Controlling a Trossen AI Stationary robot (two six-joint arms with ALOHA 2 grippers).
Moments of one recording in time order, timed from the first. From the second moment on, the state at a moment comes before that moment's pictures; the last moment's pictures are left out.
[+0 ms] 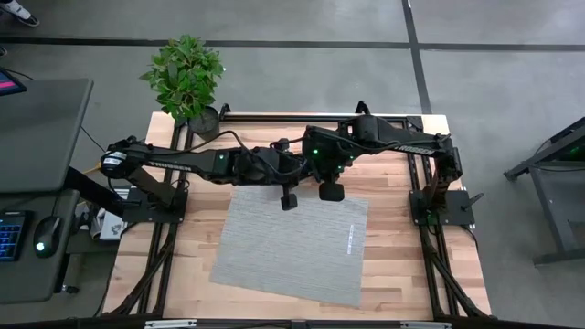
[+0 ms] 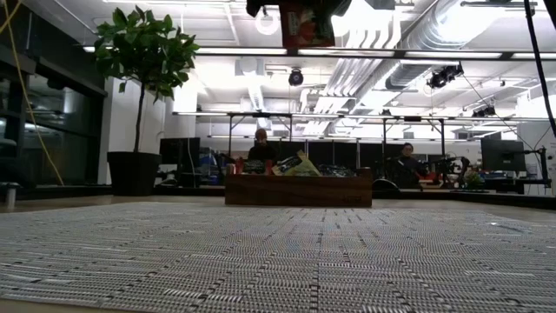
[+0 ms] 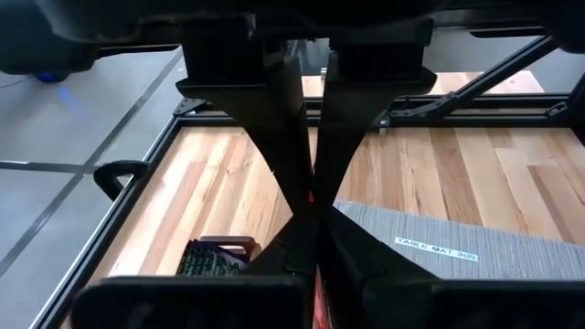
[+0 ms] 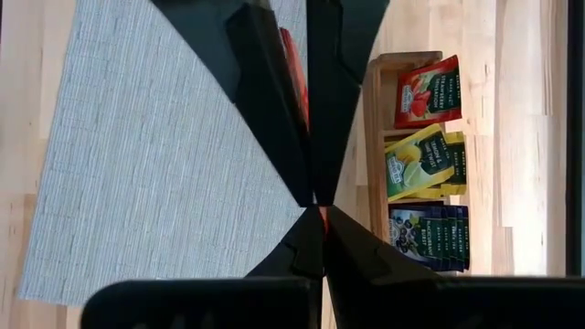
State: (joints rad) left arm -0.07 1.53 1.39 -0.26 -0.26 0.03; right arm -0.04 1.85 2.13 -1.44 -0.02 -0.05
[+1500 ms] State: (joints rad) left arm -0.07 1.48 1.39 -0.33 -0.43 0.09; right arm -0.06 1.74 2.13 -1.52 0.06 0.05
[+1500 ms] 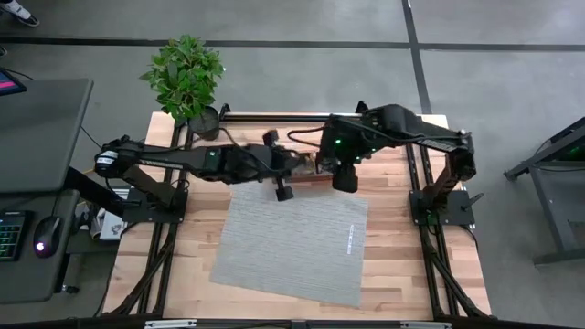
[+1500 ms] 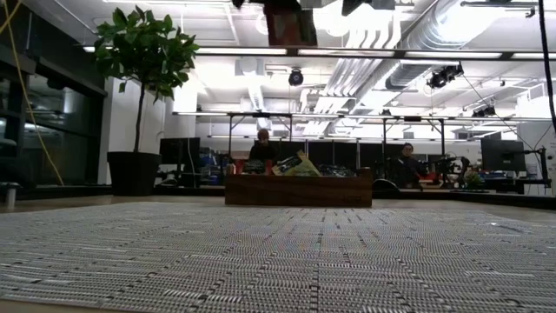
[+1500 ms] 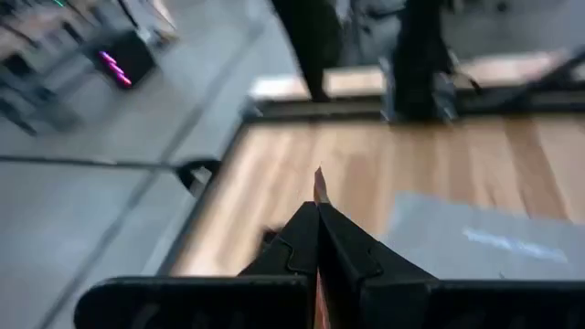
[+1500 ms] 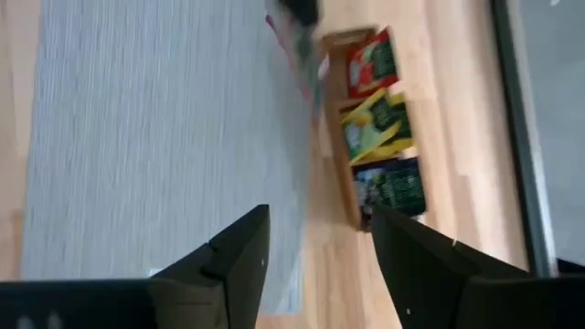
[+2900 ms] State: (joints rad) left arm -0.07 1.25 1.39 0.48 -0.16 0.44; right arm -0.04 1.59 2.13 -0.43 -0.13 -0.09
